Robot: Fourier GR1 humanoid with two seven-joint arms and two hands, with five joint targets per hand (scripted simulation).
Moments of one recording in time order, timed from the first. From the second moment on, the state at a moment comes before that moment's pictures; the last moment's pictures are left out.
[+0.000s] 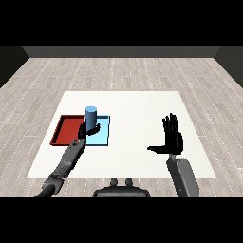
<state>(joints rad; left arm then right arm) -0.54 0.23 -0.19 -0.71 0.21 0.38 -0.29 -0.05 -0.22 0.13 -1.78 -0.43 -0.11 -0.26</state>
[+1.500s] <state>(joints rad) -0.84 0.19 -0.18 -0.05 0.02 0.36 -0.06 -0.11 -0.17 0.03 -1.55 -0.44 -0.03 -0.33</state>
